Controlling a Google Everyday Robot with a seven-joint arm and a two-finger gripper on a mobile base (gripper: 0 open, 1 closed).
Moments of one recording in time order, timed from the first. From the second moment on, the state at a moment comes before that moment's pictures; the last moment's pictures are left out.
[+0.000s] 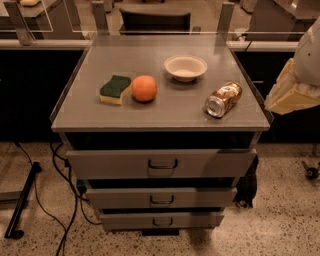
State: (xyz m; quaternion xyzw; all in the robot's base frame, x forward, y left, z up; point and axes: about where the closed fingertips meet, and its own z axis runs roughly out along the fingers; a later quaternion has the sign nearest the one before) arm 0.438 -0.217 0.976 -0.60 0.78 -0.03 0.16
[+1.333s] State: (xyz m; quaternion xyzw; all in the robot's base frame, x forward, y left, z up) arm 0.430 -0.215 0.847 -0.58 0.79 0.03 0.16
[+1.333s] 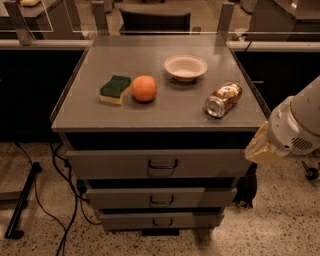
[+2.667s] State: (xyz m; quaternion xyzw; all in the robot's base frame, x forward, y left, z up) arm 0.390 -0.245 0.592 -0.55 0.81 0.08 0.15
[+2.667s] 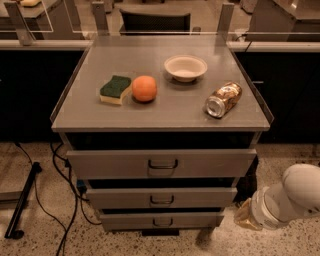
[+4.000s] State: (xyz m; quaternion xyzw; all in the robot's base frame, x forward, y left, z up) arm 0.382 -0.228 0.399 -0.56 0.79 0.12 0.20
